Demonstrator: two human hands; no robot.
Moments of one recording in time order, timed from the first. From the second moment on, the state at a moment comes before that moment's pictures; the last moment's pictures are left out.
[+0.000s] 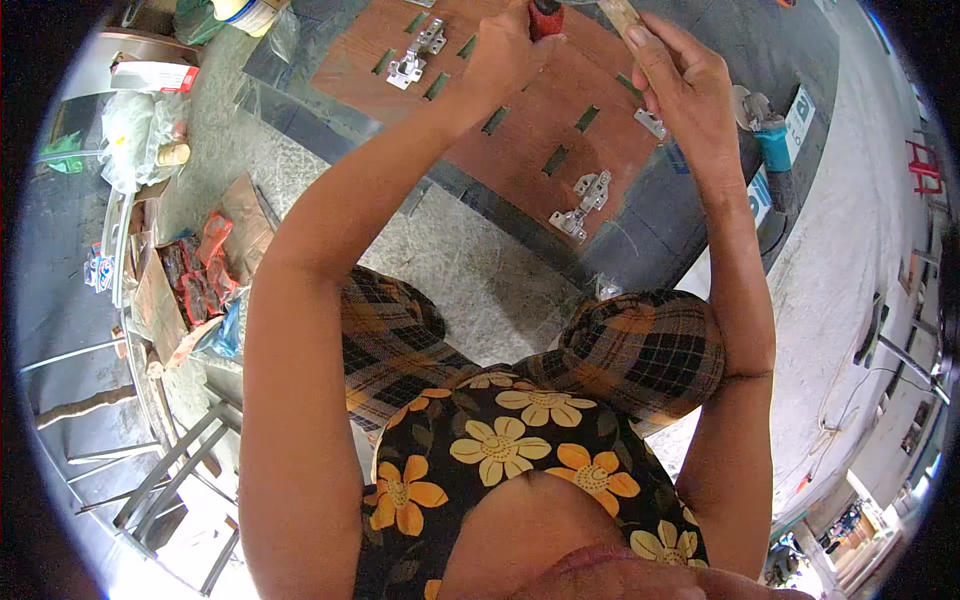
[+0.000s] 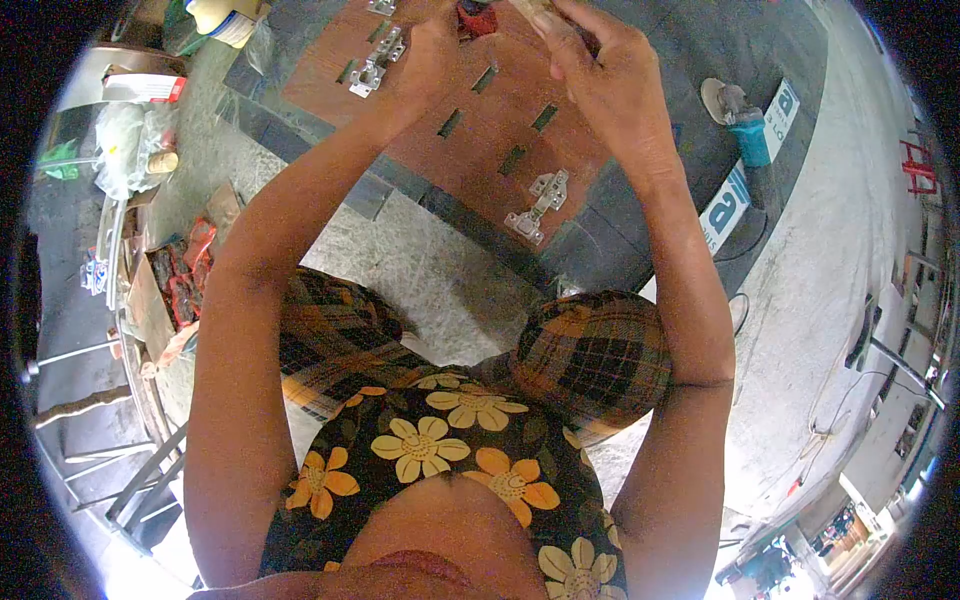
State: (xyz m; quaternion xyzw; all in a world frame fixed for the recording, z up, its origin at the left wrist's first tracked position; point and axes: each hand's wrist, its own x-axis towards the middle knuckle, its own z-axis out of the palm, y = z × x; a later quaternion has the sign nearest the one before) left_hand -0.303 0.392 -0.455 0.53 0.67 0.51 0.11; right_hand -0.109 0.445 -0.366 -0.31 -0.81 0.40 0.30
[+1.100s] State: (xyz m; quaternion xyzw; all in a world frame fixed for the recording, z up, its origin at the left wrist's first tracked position) left_hand -0.301 0.403 -0.445 0.50 0.67 0.50 0.23; right_hand -0.094 0.460 -0.358 -0.32 -0.84 0.37 0.22
